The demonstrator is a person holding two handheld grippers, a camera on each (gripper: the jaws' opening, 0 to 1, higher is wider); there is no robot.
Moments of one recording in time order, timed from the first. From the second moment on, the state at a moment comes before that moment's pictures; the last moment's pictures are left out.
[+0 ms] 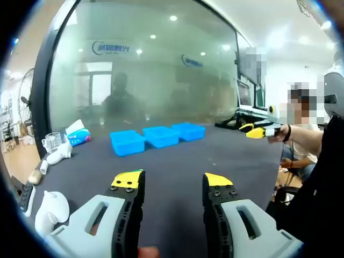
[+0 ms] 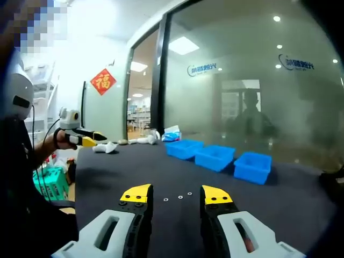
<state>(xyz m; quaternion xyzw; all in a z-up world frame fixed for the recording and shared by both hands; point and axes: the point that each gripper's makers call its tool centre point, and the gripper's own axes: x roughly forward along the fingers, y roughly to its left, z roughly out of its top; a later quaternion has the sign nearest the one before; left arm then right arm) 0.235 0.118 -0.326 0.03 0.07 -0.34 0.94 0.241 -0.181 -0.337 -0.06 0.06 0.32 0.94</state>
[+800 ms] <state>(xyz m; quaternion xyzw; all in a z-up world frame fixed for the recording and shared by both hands) 0.228 0.115 -0.336 0.03 0.08 -0.36 0.93 0.243 -0.150 -0.359 -0.15 0.17 0.42 0.88</state>
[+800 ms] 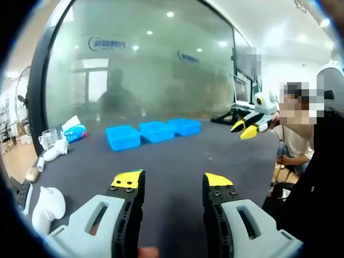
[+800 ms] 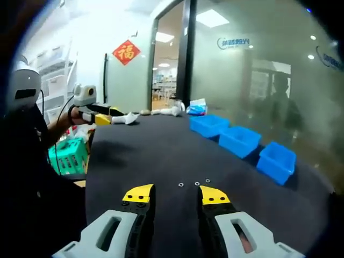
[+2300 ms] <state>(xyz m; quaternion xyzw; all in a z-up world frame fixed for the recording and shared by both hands) 0.222 0.117 -0.352 0.03 0.10 -0.37 0.92 0.287 -0.094 -0.429 -0.25 0.36 0.48 0.76</state>
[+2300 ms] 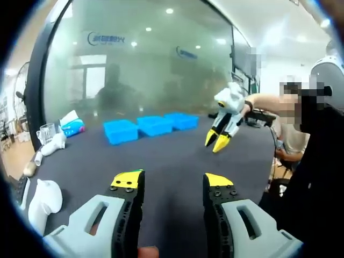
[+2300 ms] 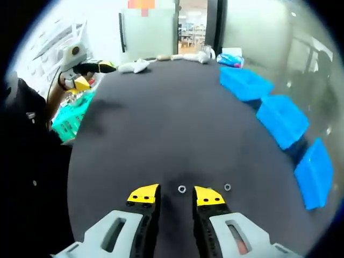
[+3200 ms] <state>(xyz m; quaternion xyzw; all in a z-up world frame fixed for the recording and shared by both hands) 0.221 0.116 -0.354 0.03 0.10 -0.38 0.92 0.295 -0.098 -0.440 -0.26 0.37 0.47 0.76</state>
